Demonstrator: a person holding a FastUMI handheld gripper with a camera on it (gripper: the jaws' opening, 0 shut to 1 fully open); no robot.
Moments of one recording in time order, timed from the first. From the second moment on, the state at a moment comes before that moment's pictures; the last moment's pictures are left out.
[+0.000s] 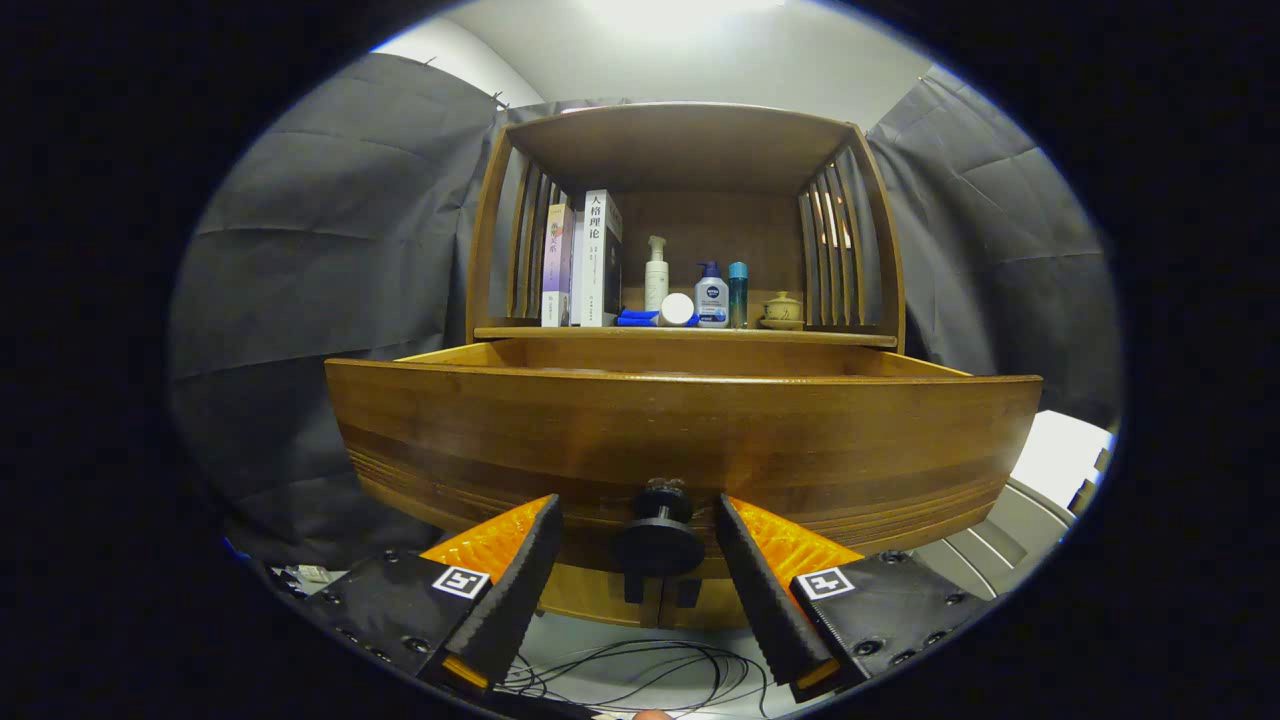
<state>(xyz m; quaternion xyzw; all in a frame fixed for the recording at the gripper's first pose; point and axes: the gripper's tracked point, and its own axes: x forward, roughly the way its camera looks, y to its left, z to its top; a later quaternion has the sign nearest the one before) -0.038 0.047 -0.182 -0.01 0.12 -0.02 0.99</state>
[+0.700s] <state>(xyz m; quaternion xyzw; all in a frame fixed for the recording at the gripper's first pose) -0.023 0.042 -0.180 0.02 0.12 -0.06 0.99</state>
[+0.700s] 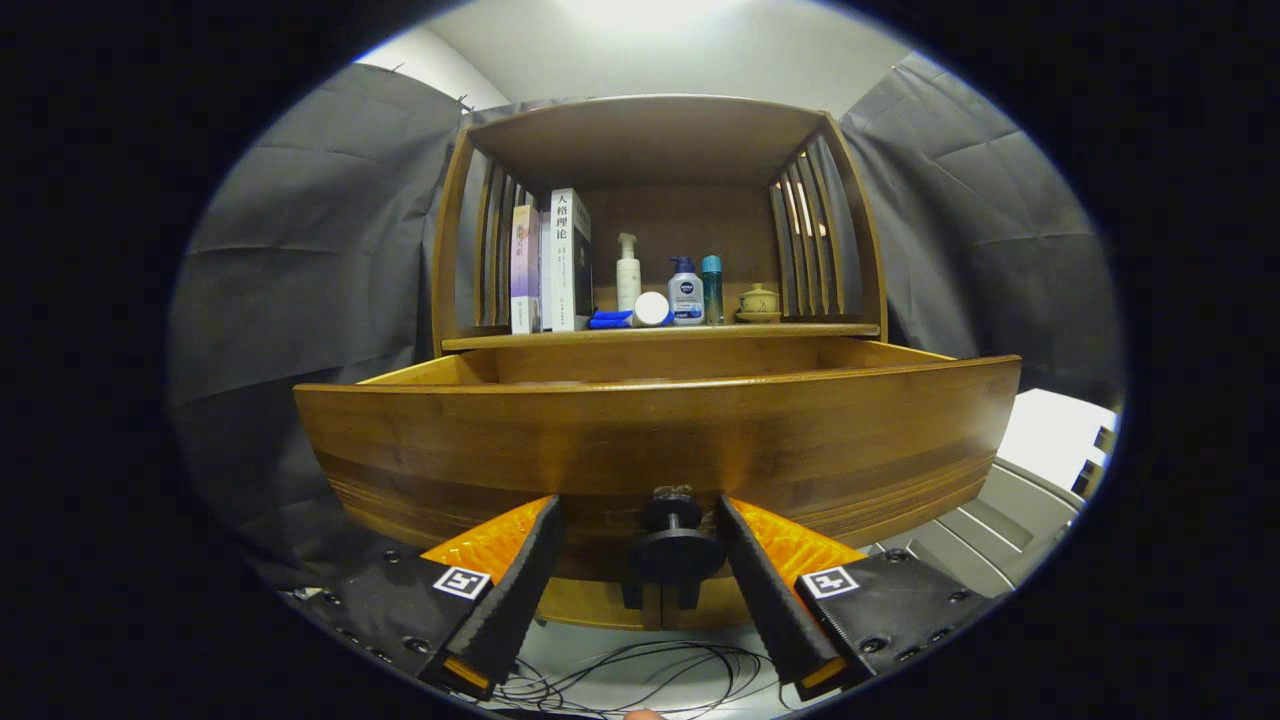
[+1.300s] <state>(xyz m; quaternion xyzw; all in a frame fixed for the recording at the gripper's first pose) 0.002 0.041 -0.181 0.01 0.11 -0.07 0.99</state>
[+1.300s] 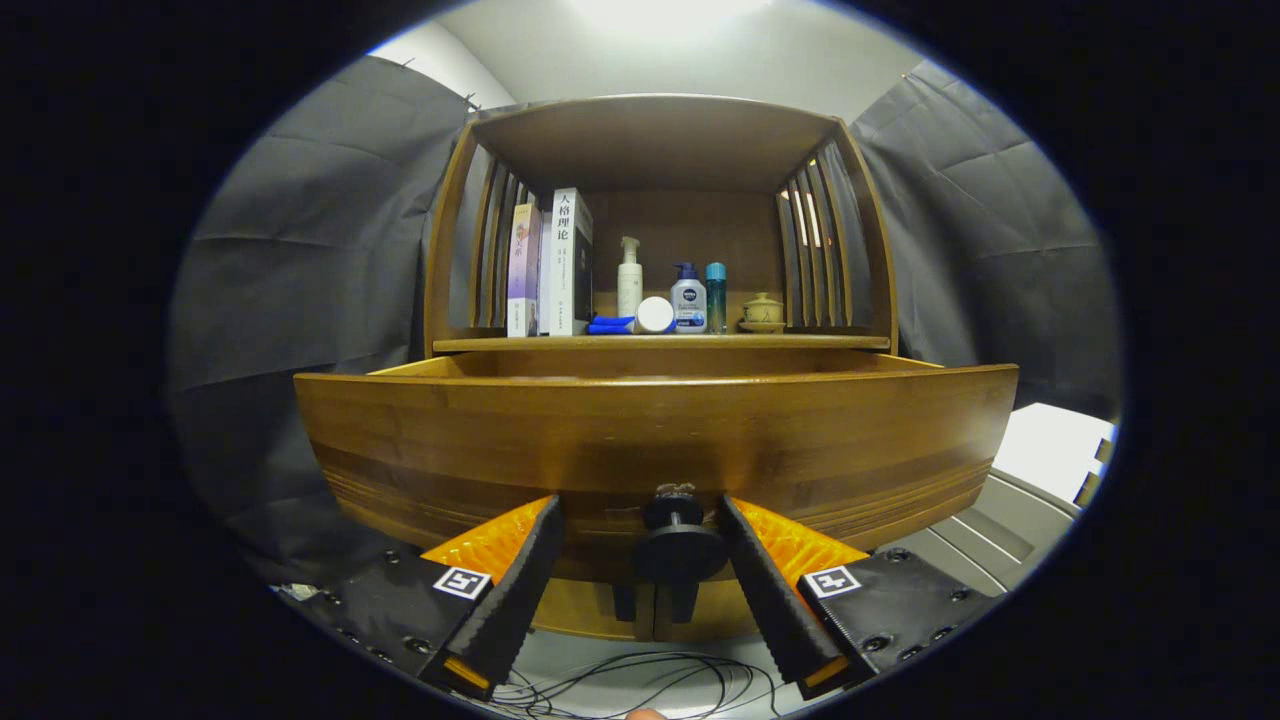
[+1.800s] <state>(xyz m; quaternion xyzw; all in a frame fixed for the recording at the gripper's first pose) 0.050 0.035 -0.175 0.02 0.11 -0.07 0.99</state>
